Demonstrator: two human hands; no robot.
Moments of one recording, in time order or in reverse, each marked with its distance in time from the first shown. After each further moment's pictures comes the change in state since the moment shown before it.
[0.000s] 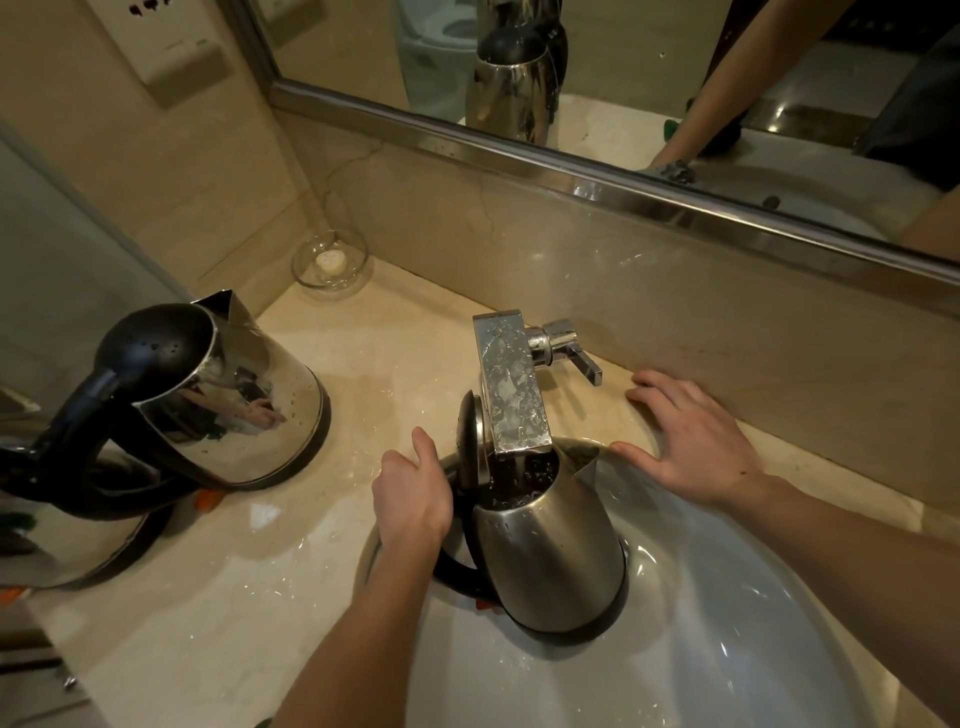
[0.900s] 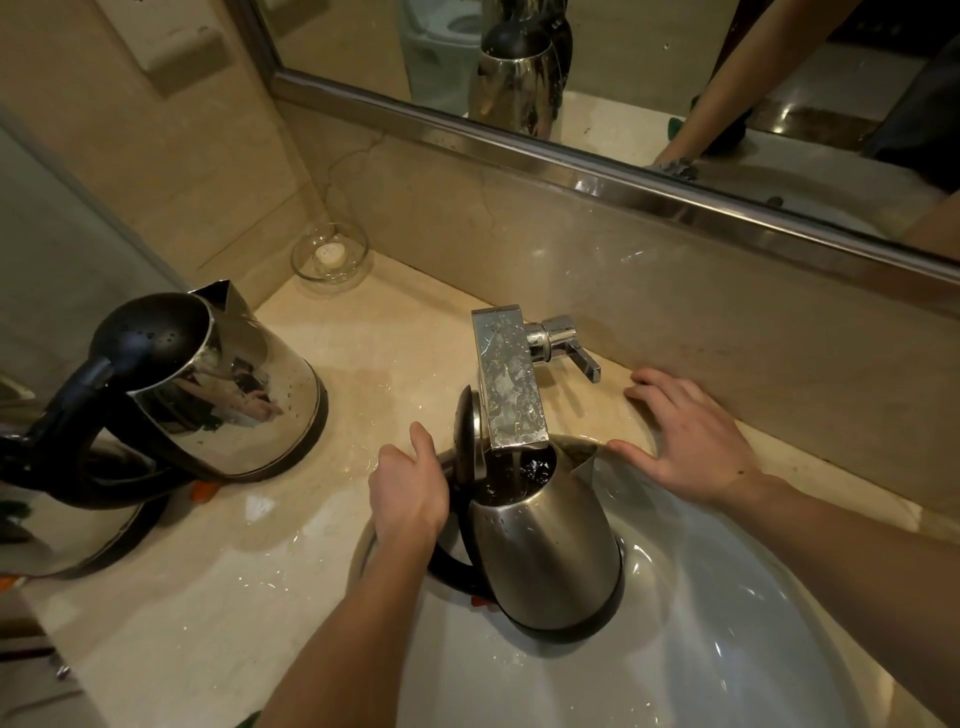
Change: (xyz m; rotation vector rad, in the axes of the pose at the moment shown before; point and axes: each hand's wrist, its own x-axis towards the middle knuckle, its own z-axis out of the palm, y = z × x) left_hand 0.004 -0.004 0.003 -0.002 0.005 0.004; right_hand 0.001 0.002 0.003 0.008 0.008 0.001
